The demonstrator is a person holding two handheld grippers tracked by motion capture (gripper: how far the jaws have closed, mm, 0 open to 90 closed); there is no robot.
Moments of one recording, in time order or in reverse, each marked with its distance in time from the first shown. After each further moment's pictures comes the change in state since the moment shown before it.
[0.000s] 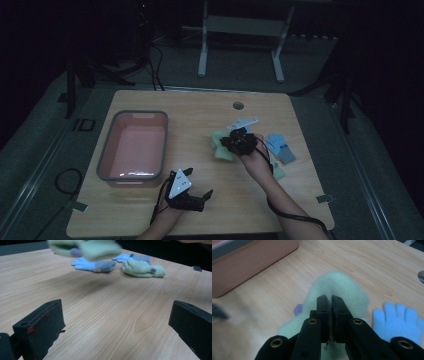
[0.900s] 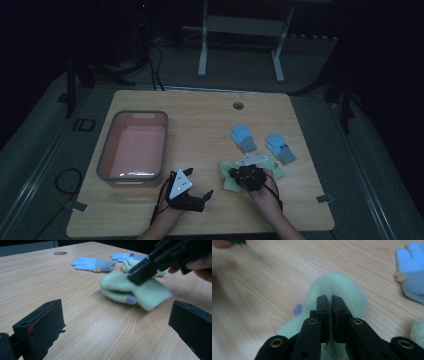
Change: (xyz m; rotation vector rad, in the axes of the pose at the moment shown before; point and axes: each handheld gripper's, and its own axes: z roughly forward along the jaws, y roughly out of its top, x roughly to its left) left arm -0.001 0.000 0.000 0.003 0.003 0.012; right arm 0.038 -0.094 -0.017 0.038 -0.018 0.040
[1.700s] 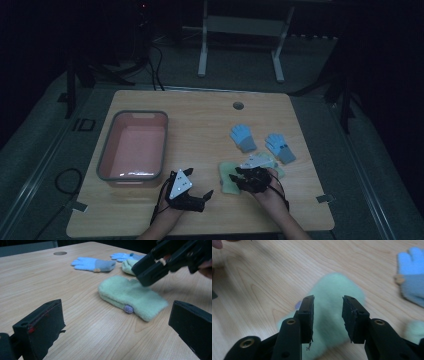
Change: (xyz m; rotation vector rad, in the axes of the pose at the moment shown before) left arm 0.000 0.000 0.000 0.001 0.000 0.002; right arm -0.011 -0.008 -0.012 -0.025 0.043 -0.066
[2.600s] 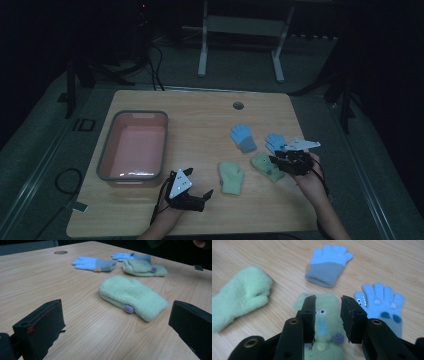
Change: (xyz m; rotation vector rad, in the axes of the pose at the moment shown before) left arm 0.001 0.000 0.000 0.003 0.001 -0.010; right arm -0.108 -0.025 -0.059 -0.038 -0.125 0.063
